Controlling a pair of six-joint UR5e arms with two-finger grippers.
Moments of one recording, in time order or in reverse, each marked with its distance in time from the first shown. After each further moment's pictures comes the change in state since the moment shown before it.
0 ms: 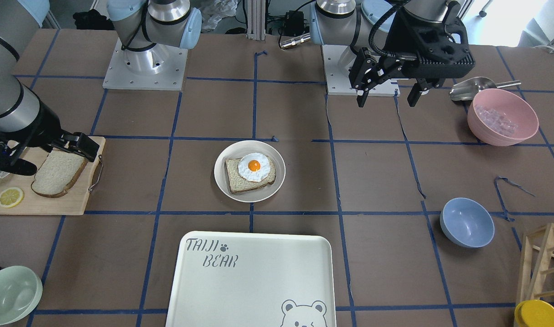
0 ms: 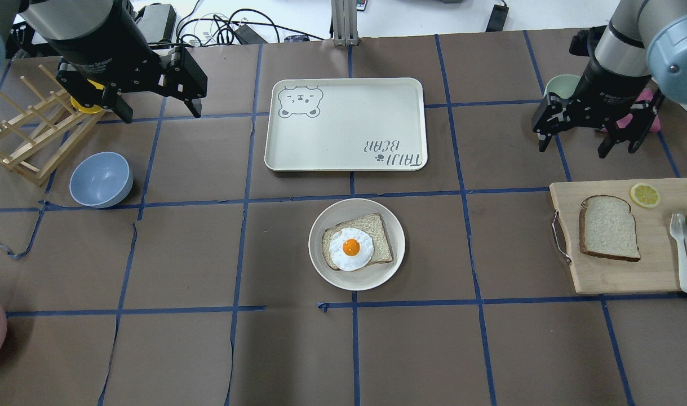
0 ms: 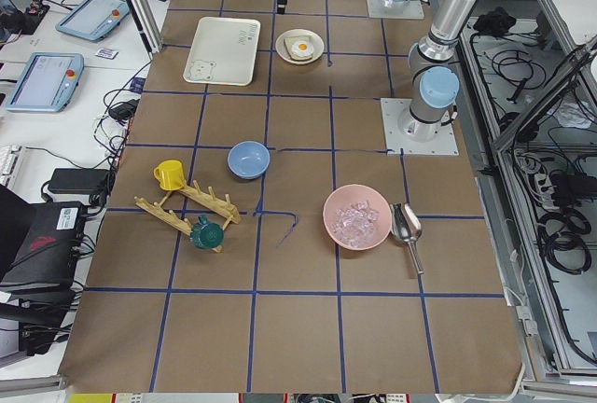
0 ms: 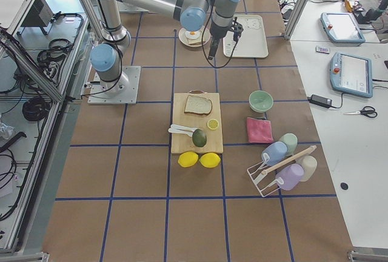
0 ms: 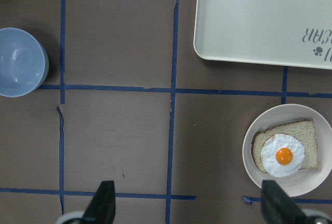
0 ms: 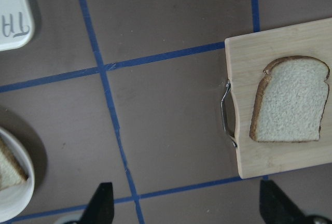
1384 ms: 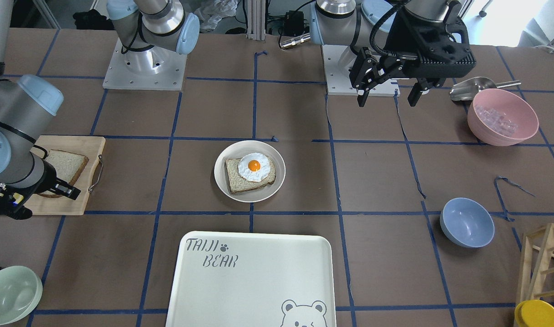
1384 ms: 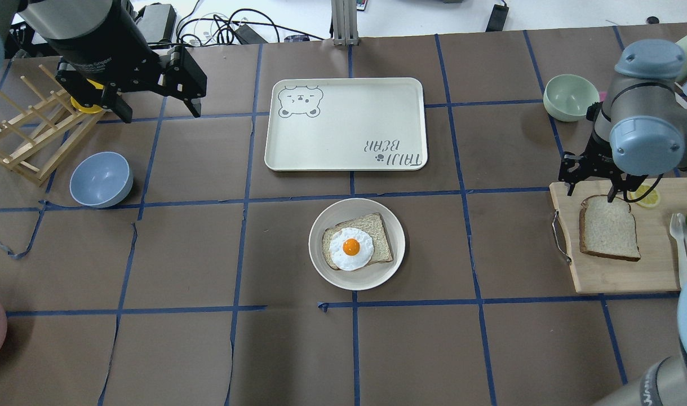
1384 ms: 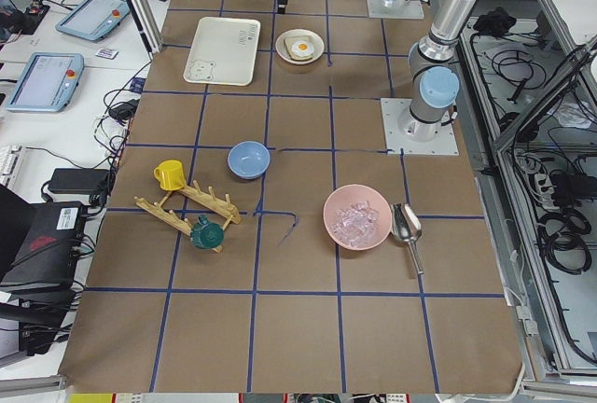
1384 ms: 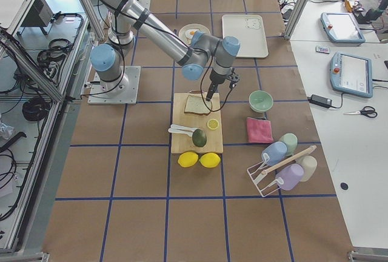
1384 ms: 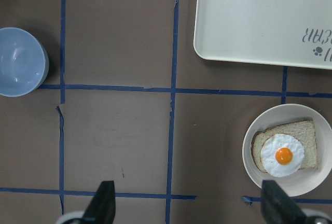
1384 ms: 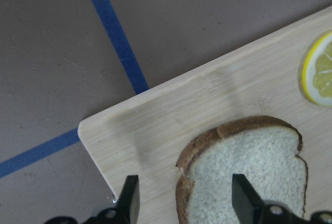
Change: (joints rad) left arm 0.001 0.001 0.000 -0.002 0.000 0.000; right arm -0.120 0.219 0.175 -0.372 -0.124 0.065
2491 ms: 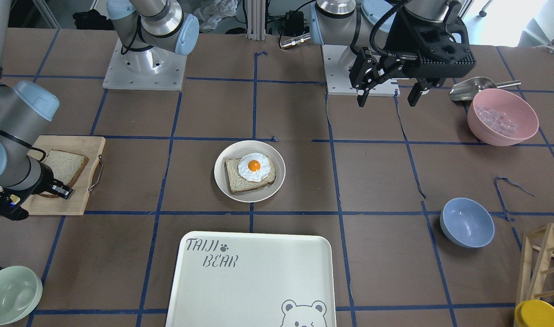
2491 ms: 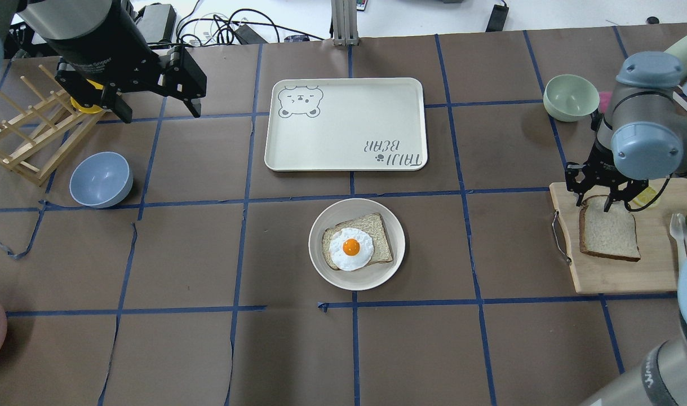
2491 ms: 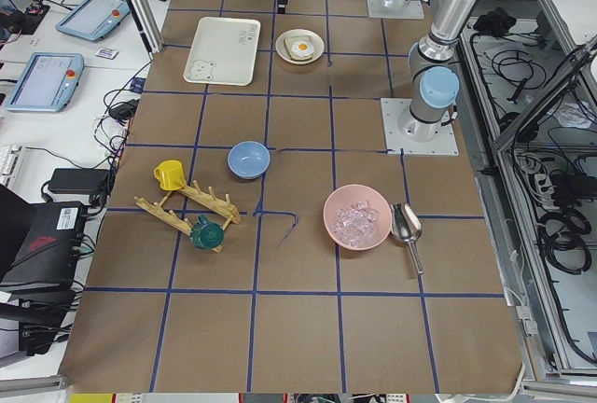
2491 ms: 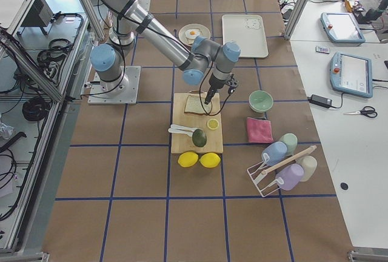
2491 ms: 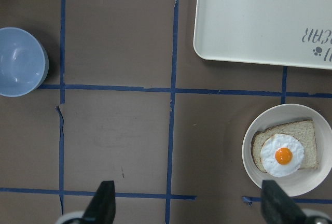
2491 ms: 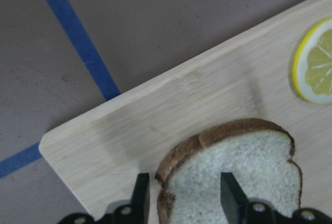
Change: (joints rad) left arm 0.000 0.000 0.000 0.000 -0.001 0.000; right arm -0.028 0.026 0.003 0.000 -0.009 0.018
